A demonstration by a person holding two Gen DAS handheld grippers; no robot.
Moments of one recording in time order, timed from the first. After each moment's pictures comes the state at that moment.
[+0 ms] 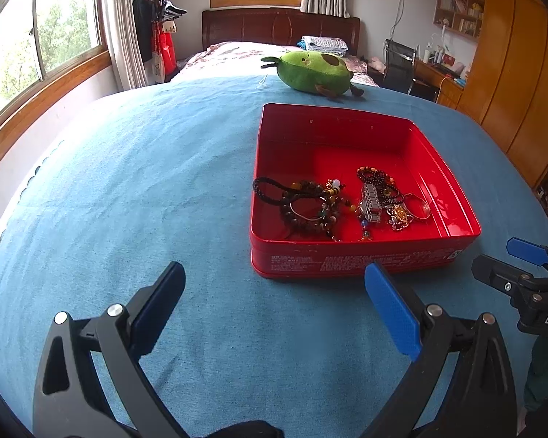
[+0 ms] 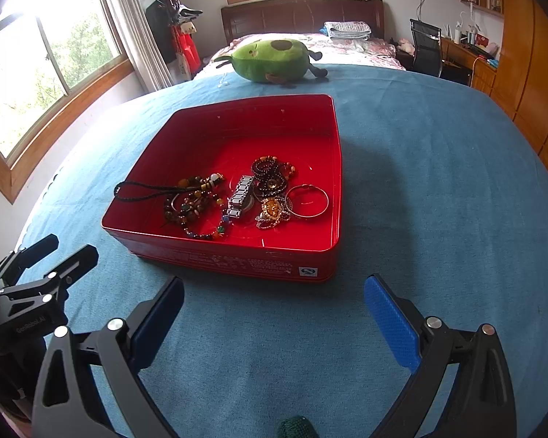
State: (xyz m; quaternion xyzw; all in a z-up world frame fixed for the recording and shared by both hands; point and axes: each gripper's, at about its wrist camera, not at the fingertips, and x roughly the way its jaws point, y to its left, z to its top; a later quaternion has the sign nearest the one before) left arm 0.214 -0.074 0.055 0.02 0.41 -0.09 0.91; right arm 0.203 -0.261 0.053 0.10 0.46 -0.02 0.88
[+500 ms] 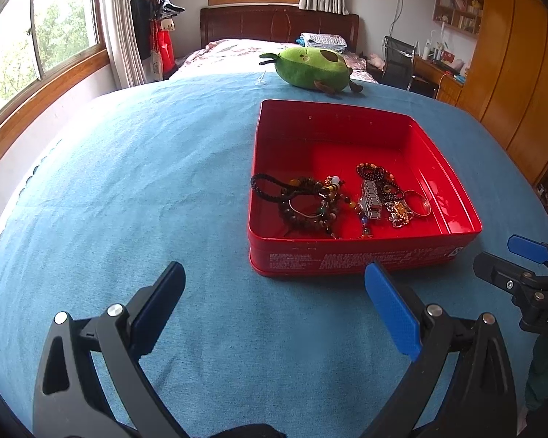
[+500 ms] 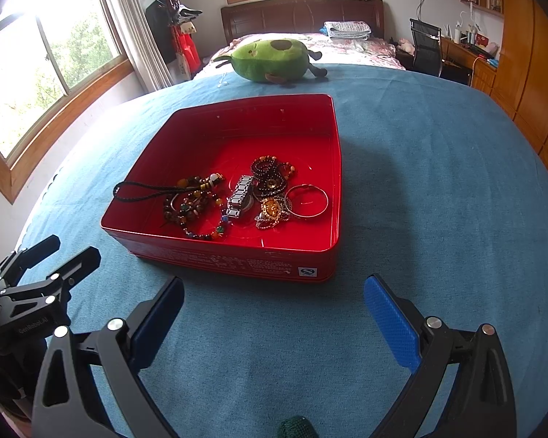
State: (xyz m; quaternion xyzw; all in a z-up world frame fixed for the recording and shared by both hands) left arm 0.217 -0.076 0.052 0.03 0.42 -0.09 0.90; right arm 0.204 -0.261 0.052 0.10 0.46 -0.02 0.88
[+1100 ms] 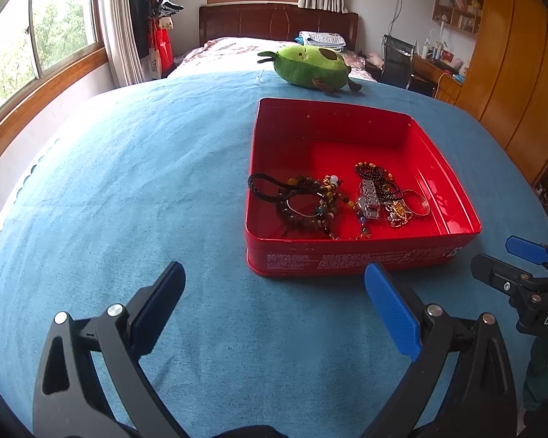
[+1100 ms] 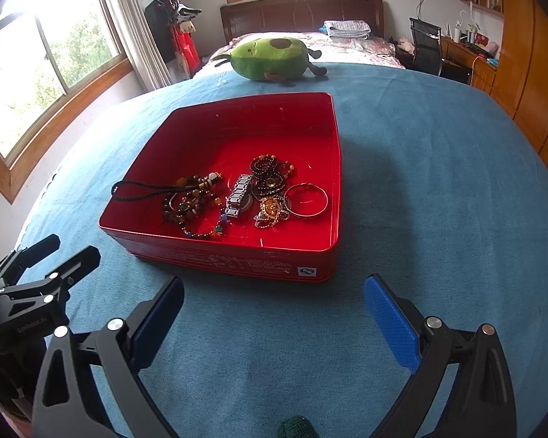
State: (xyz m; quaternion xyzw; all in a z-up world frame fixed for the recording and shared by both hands) left arm 0.220 -0.075 0.052 0.03 0.42 -0.10 0.90; right arm 0.204 -0.262 0.050 0.10 0.46 -0.02 0.88
